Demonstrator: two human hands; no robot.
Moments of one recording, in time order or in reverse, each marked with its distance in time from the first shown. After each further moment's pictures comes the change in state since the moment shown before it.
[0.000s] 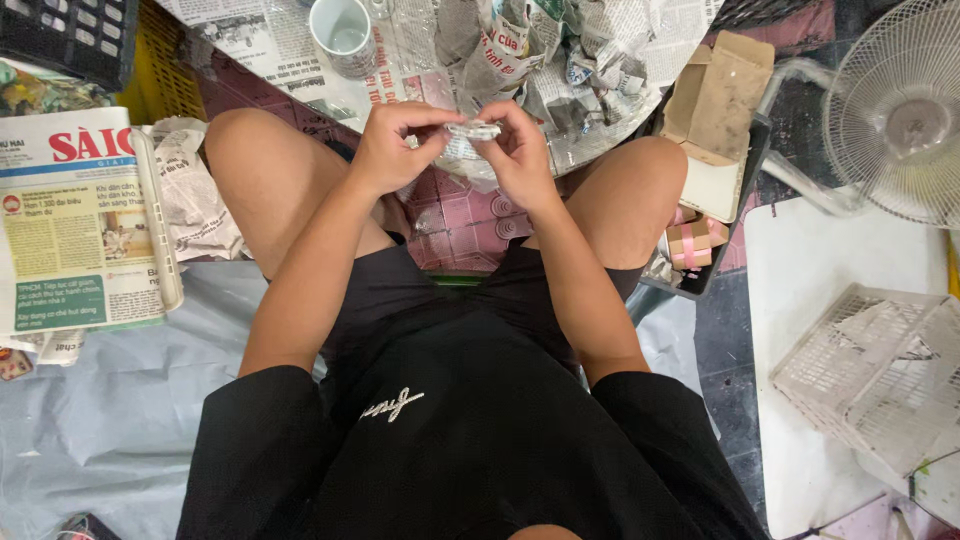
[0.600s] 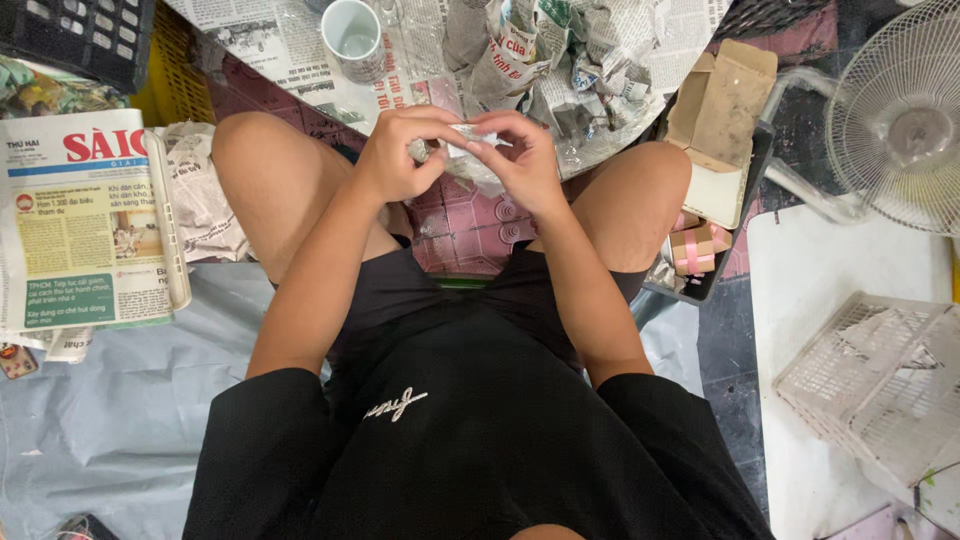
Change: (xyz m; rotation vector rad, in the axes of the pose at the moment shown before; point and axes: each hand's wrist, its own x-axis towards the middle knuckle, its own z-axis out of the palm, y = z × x) left_hand -0.001 0.024 -0.010 0.213 -0.050 0.307; right_hand 0.001 -0.026 0.009 -0.036 -0.016 0.002
